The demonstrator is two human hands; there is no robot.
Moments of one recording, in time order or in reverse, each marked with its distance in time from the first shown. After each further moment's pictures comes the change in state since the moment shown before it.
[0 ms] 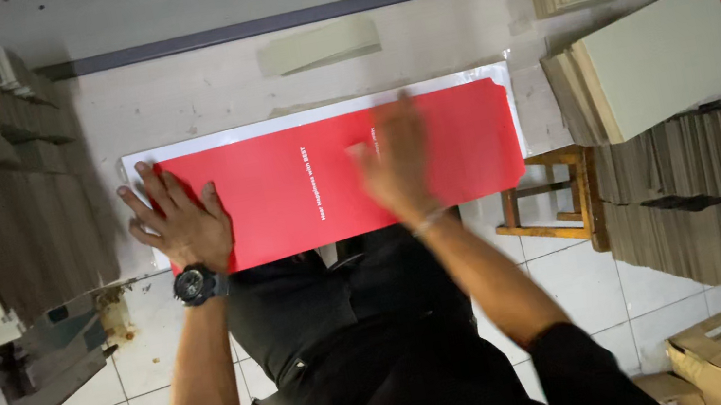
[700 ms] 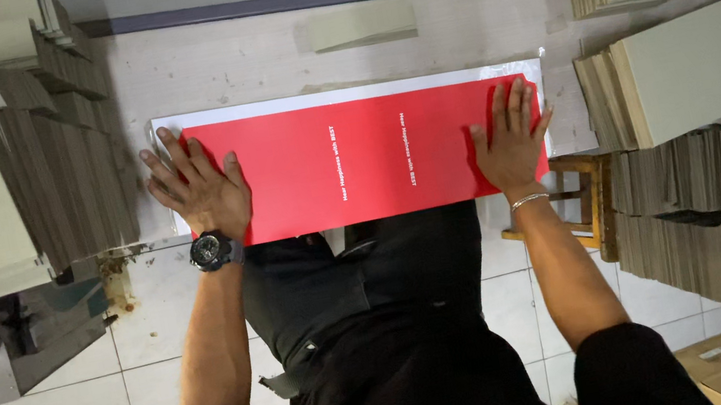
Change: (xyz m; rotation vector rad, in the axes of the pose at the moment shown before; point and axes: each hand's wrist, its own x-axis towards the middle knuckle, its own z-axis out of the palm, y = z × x) left_hand -0.002 -0.011 0.018 -0.092 -0.053 -0.036; right_hand -0.047 0.156 -0.049 -0.396 -0.264 0.060
